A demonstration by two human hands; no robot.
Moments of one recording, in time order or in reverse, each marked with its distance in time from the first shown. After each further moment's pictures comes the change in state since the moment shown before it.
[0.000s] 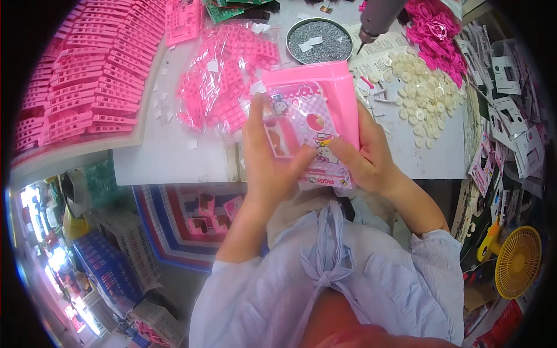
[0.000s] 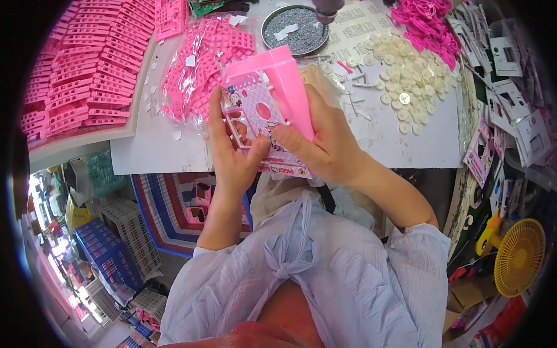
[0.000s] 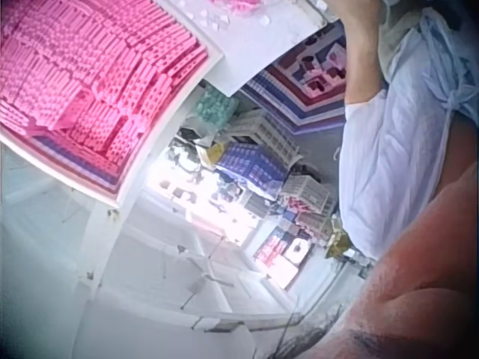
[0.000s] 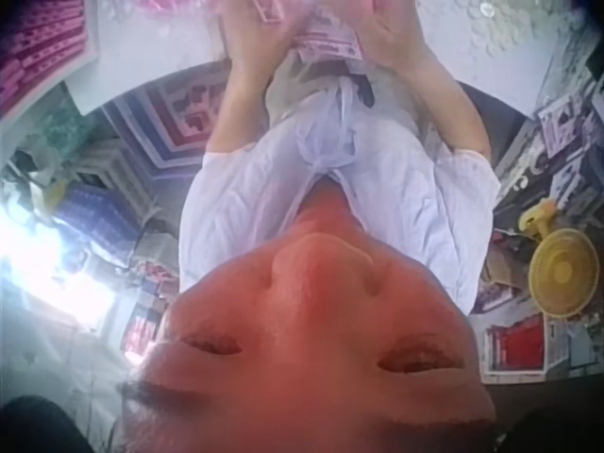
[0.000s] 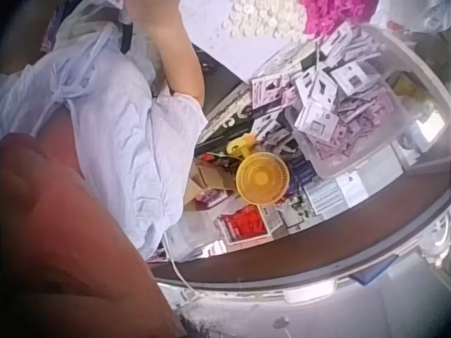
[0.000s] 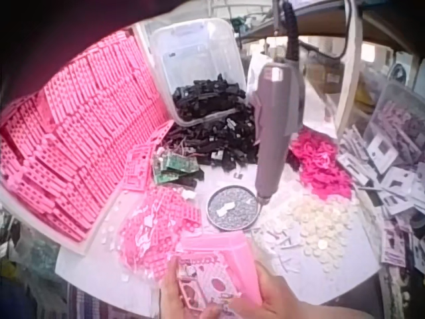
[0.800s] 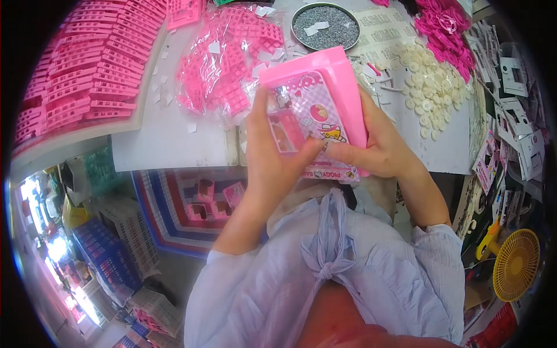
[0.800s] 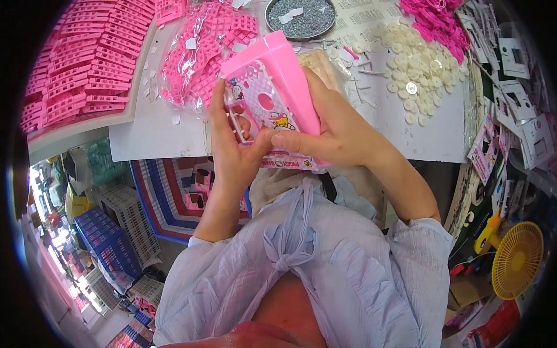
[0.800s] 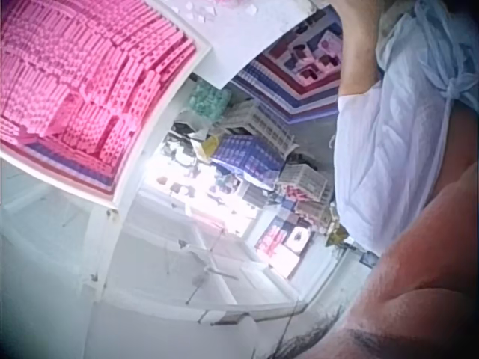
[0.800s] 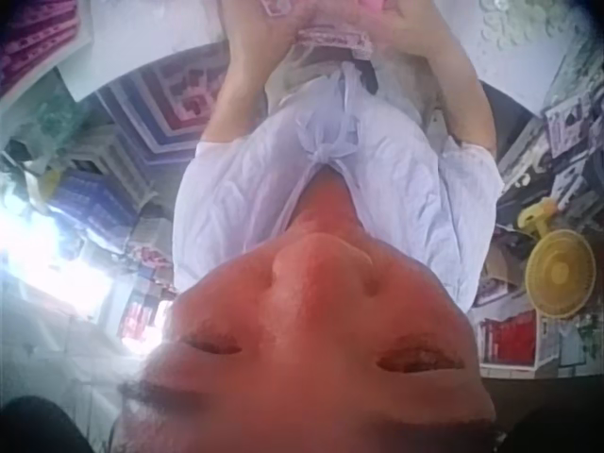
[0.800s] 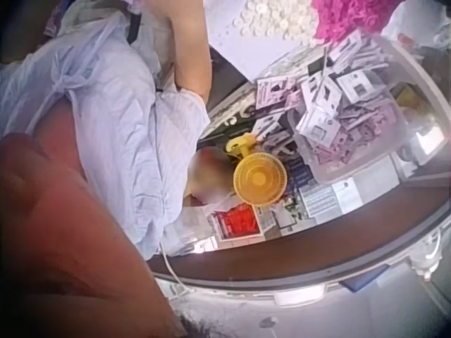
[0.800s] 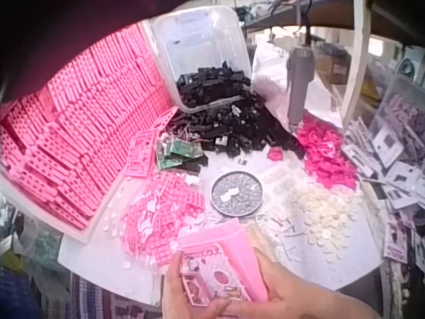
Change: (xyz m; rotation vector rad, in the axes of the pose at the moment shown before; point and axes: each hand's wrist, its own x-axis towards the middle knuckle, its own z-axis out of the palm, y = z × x) left_hand -0.013 0.016 -0.004 0.080 -0.045 -0.072; right_hand 0.003 -0.001 -0.013 0.044 -0.244 0.003
